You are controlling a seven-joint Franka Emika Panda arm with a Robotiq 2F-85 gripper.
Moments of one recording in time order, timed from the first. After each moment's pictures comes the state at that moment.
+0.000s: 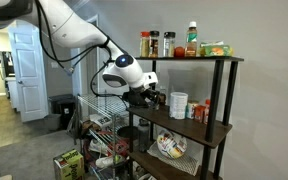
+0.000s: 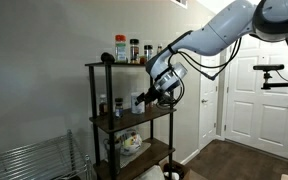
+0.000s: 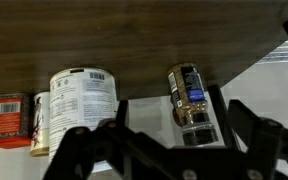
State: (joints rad) arm 0.12 0.29 0.01 -1.93 1.27 2.99 -1.17
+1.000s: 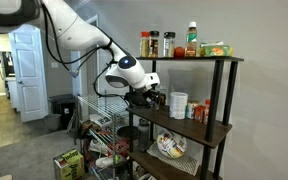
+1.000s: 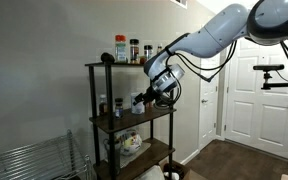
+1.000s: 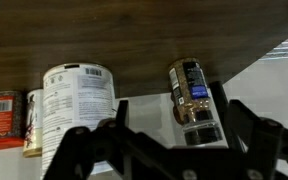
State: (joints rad) arm 0.12 0.33 0.02 -1.87 1.27 2.98 -1.17
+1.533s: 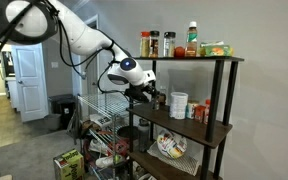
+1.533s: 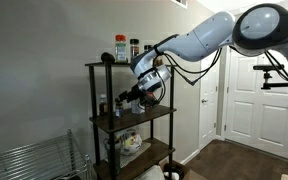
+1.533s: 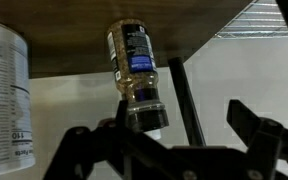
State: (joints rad) arm 0.12 0.47 0.12 -1.65 1.34 2.99 -1.25
